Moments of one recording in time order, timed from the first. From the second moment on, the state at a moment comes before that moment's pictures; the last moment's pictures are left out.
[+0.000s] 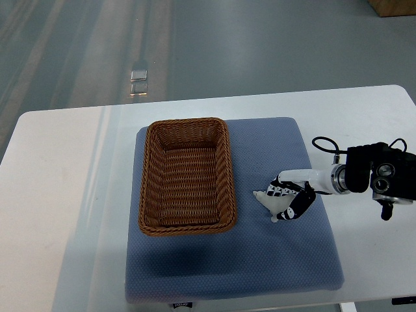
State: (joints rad) left arm -0.01 0.00 0.03 -0.24 0.02 -0.06 0.13; right arm 0.99 -0.69 -0.01 1.52 -0.84 0.14 -0.27
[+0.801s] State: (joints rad) left arm -0.01 0.00 0.03 -0.24 0.02 -0.06 0.13; right arm 1.41 -0.89 0.05 1.52 -0.86 0.23 -0.27
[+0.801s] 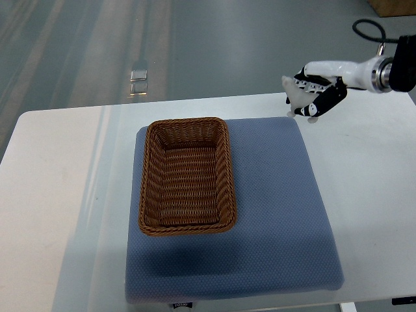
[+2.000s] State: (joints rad) left arm -0.01 0.00 0.03 -0.24 0.02 -0.06 0.13; right arm 1.26 -0.05 -0.09 1.01 -0.96 -0.03 -0.13
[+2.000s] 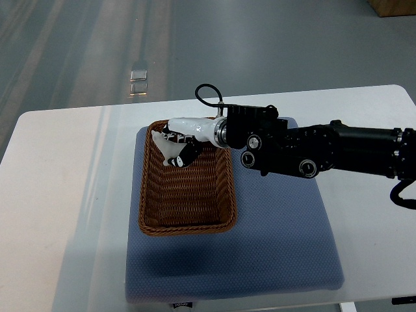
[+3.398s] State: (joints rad) left arm -0.01 0.00 0.03 -0.24 0.02 -0.06 0.13; right arm 1.25 -0.08 -0.10 0.94 -1.01 -0.01 -0.12
